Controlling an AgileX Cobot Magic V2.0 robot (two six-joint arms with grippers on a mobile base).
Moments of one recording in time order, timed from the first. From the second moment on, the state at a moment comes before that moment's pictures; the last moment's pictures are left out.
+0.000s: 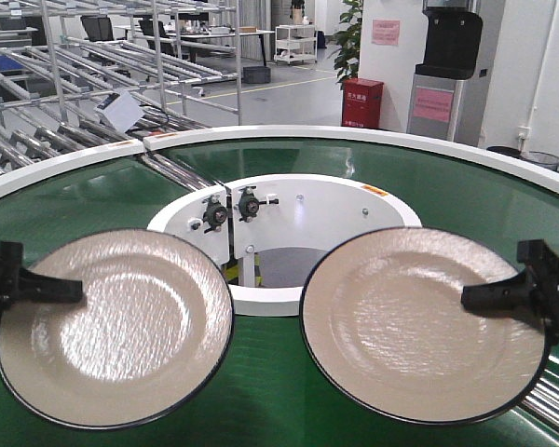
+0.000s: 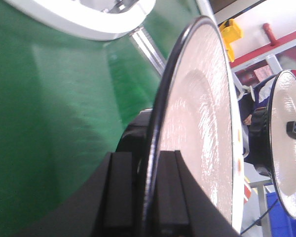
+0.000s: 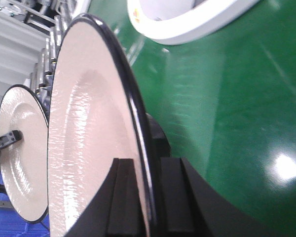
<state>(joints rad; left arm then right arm) 0.29 1.66 -1.31 -1.26 1.18 0.70 -0.28 1.52 -1.19 1.22 1.10 -0.61</state>
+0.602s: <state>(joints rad) 0.29 1.52 -1.31 -1.25 1.21 0.67 -0.28 1.44 -1.19 1.22 1.11 -0.61</state>
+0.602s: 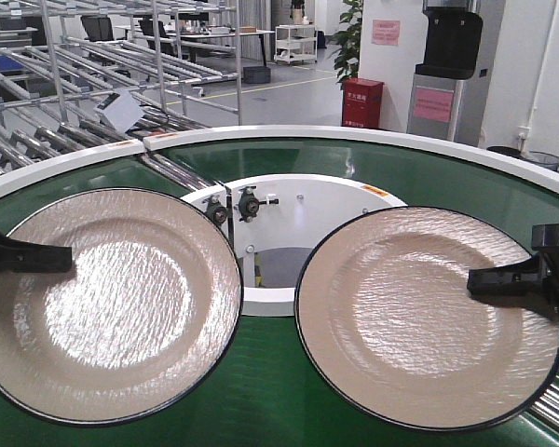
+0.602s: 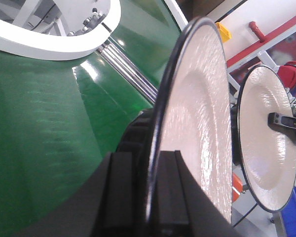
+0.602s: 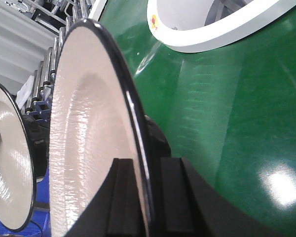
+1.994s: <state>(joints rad) 0.29 1.52 -1.31 -1.25 1.21 0.67 -0.28 1.44 -1.19 1.22 1.11 -0.61</state>
